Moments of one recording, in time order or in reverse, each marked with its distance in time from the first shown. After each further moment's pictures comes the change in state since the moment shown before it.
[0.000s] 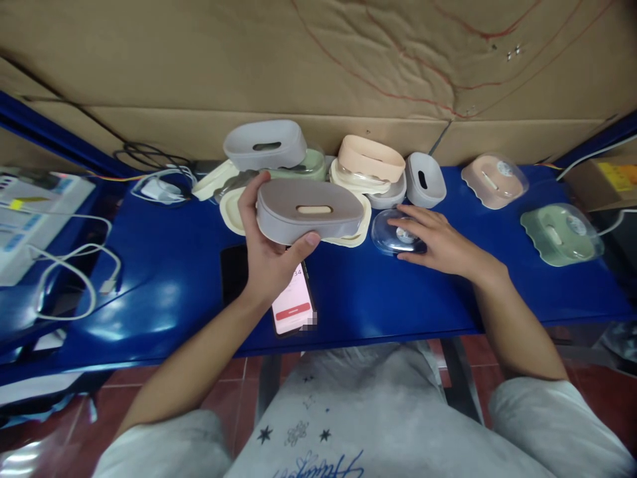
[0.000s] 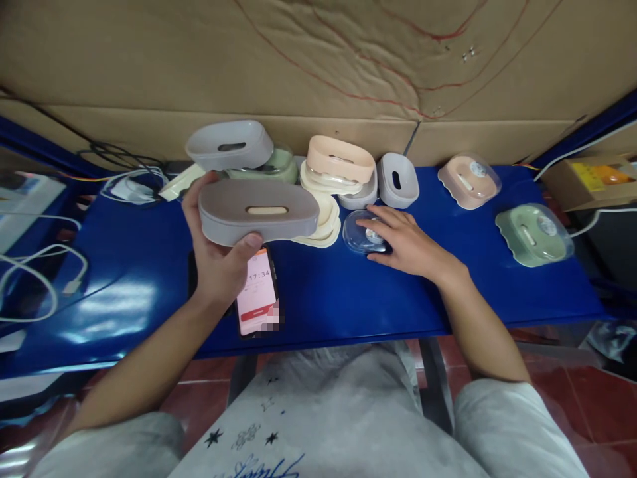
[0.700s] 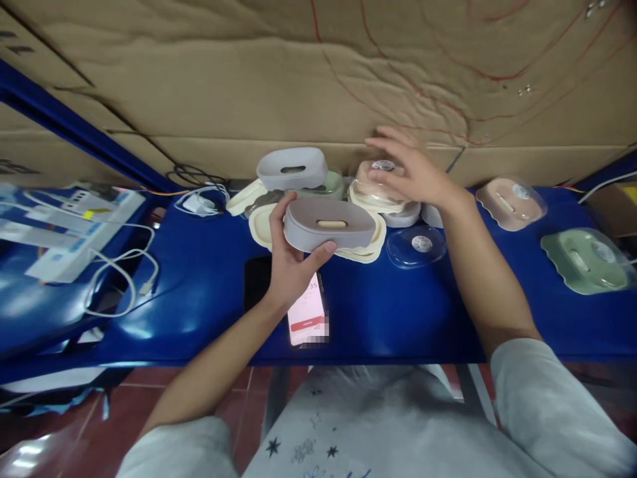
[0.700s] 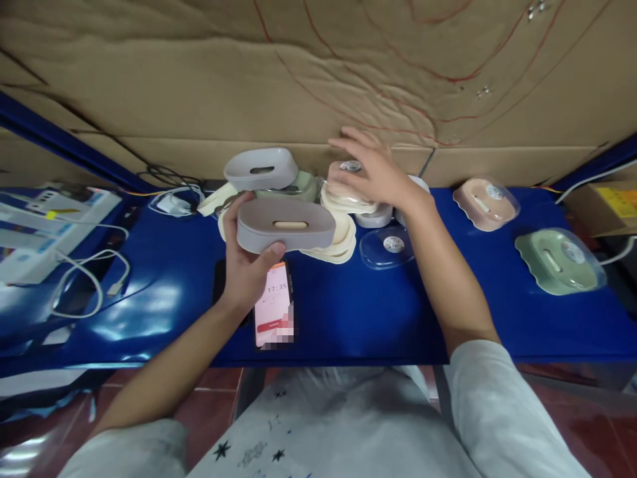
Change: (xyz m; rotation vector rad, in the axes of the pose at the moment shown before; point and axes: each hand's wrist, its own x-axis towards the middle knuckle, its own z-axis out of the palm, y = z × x) left_hand 0.003 -0.012 -0.003 -0.026 0.025 -0.030; right_hand 0.167 -0.013 -0.064 0.092 0.258 -0.060
